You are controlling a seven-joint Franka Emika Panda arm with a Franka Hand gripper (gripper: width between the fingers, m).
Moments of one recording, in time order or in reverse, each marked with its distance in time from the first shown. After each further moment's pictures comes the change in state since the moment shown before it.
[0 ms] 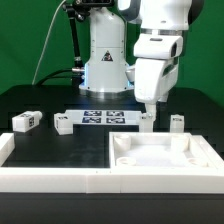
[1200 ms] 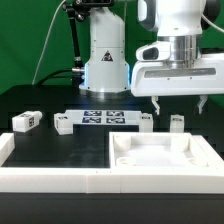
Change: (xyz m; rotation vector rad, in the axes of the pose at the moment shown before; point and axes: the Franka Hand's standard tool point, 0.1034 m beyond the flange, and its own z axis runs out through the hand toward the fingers) arm 0.020 -0.056 0.011 0.074 0.041 1.034
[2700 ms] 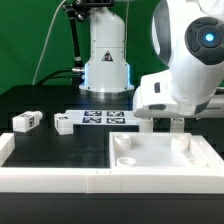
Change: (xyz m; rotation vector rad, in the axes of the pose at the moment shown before) arm -0.022 -0.001 0.027 -0.059 -0.867 -0.029
